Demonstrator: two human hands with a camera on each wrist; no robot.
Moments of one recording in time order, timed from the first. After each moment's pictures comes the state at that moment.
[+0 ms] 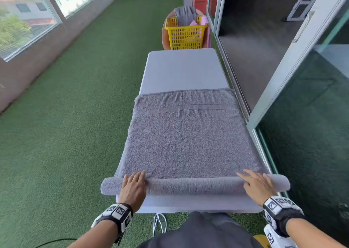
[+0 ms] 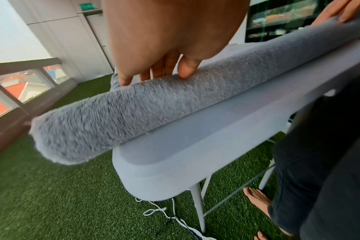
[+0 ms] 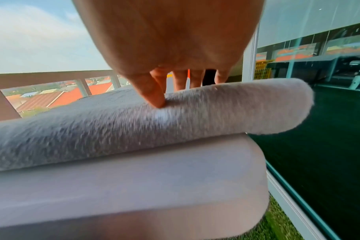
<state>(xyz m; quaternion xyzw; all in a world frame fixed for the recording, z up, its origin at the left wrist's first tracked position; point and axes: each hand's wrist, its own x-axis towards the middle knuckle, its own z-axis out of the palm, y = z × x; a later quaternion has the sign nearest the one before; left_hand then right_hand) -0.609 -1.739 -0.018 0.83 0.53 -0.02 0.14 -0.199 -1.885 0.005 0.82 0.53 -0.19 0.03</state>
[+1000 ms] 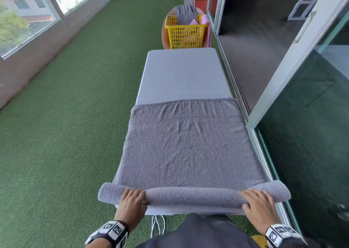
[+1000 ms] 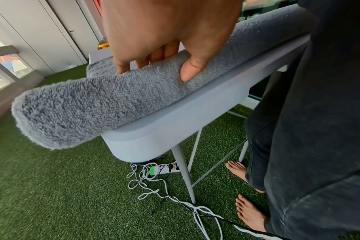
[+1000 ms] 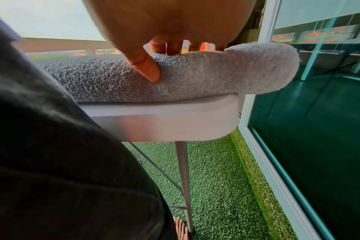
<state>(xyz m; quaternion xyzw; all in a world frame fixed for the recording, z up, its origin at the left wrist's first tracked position) -0.623 -1.776 -0.026 0.88 0.46 0.00 0.09 -0.218 -1.940 -0.027 0.82 0.56 -0.14 0.01</state>
